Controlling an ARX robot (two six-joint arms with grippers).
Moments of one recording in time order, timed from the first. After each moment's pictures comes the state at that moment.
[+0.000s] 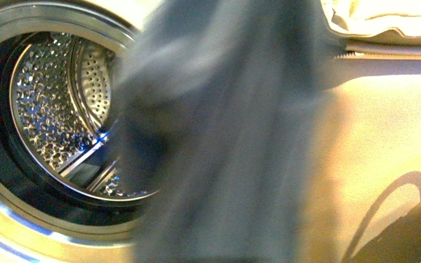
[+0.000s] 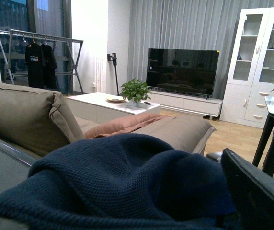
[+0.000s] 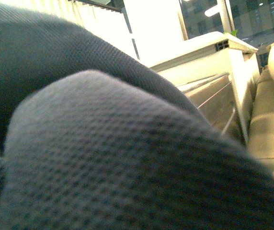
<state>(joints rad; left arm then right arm) -0.43 1.46 1.87 0.02 0.57 -0.17 0.21 1.25 1.09 0.59 -0.23 0.37</state>
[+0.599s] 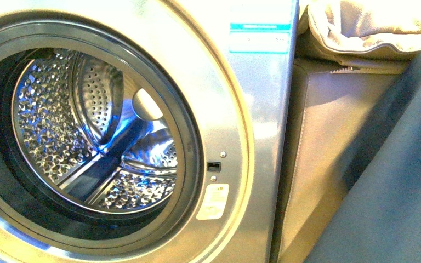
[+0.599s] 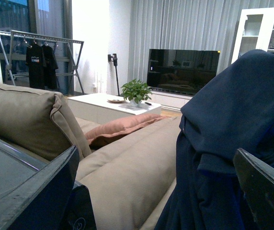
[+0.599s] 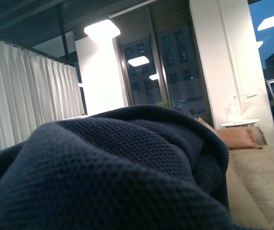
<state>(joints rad) -0.43 1.46 1.87 0.02 0.57 -0.17 -0.45 1.17 1.52 0.33 -0.52 0.56</state>
